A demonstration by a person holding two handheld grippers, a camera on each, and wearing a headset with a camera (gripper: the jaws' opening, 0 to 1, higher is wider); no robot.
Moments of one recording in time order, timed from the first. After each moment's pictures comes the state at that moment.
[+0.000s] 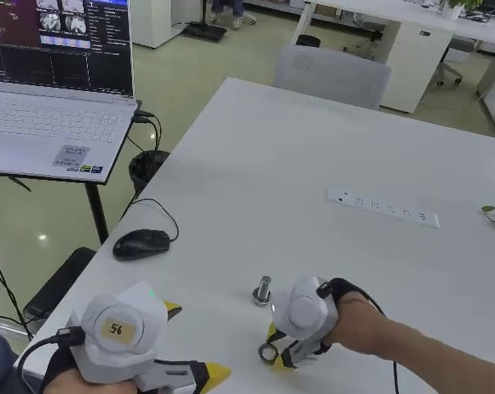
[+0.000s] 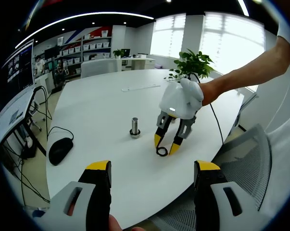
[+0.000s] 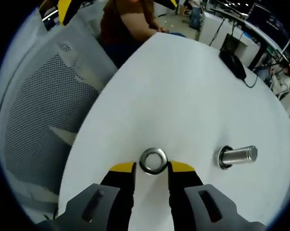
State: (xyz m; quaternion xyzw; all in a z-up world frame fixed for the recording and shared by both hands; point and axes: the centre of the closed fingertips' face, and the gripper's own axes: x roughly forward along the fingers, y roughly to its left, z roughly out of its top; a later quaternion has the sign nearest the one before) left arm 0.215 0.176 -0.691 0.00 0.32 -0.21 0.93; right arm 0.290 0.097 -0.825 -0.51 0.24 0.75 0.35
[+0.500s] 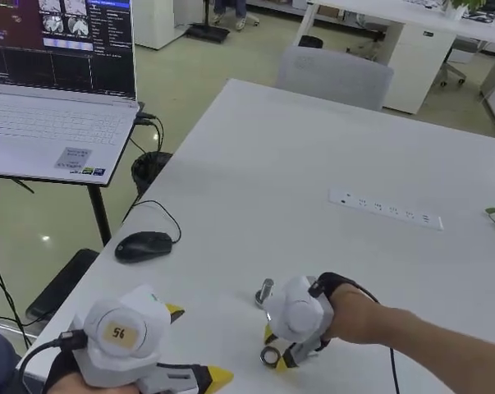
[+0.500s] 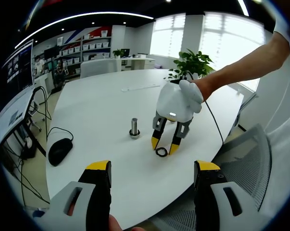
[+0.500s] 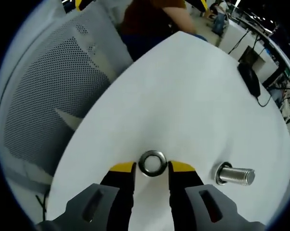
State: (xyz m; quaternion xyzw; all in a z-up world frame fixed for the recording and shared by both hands) left arm 0.216 0.174 -0.690 0.01 0.32 -0.21 0.93; right arm 0.287 0.098 -0.825 -0.54 0.20 0.77 0.29
